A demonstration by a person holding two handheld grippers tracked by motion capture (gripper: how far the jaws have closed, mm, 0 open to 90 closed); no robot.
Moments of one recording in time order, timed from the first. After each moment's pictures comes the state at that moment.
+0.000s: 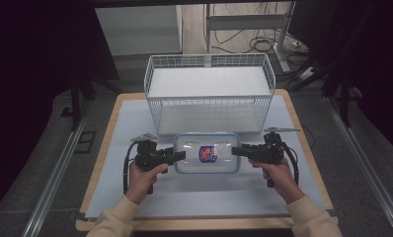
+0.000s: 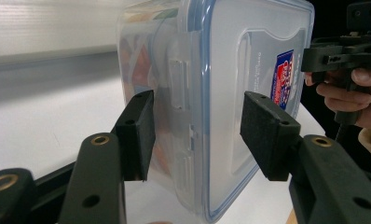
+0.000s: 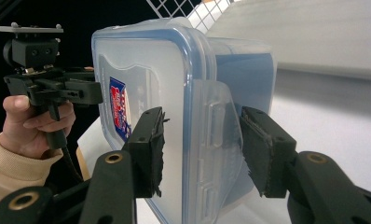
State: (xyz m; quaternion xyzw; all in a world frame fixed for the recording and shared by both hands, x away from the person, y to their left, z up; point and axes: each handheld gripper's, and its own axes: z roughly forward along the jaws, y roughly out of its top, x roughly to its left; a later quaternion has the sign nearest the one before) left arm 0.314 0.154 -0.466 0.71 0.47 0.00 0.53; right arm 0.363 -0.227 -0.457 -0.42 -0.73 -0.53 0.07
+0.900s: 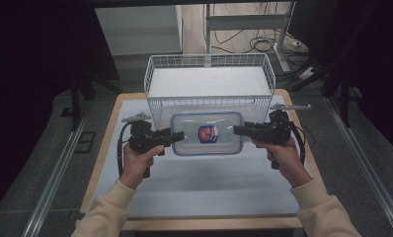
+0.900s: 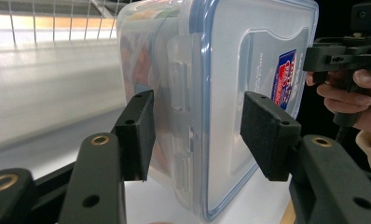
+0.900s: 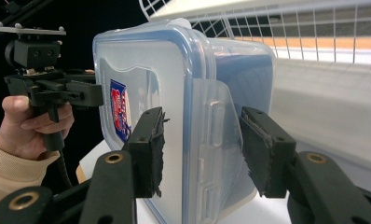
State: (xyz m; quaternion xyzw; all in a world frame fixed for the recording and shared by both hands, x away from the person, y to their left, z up) left arm 0.326 0.159 -0.403 0.70 0.45 0.02 0.55; right arm 0.373 -0.220 -0.380 -0.38 -0.74 -0.55 0.01
